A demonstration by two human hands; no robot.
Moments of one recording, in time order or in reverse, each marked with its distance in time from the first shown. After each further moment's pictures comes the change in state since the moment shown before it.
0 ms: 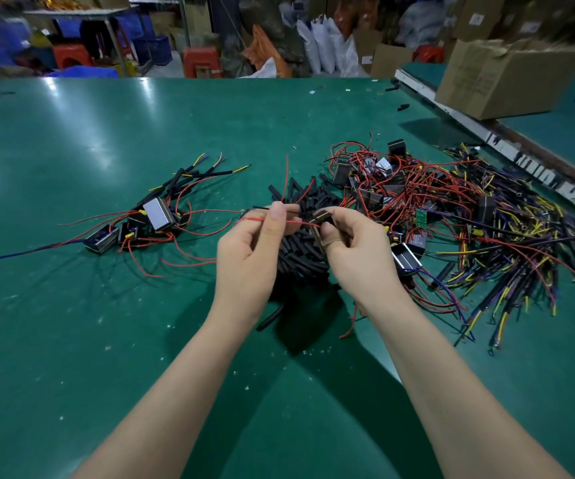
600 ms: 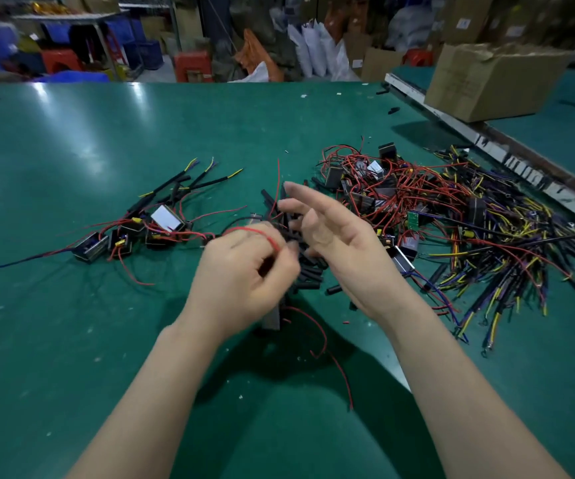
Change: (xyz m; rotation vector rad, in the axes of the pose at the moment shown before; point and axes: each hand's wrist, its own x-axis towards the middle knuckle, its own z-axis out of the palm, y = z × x) left_hand 0.005 0.015 -0.020 0.500 -0.233 0.640; right_hand -0.008 -0.018 -0.013 0.501 -0.401 -0.184
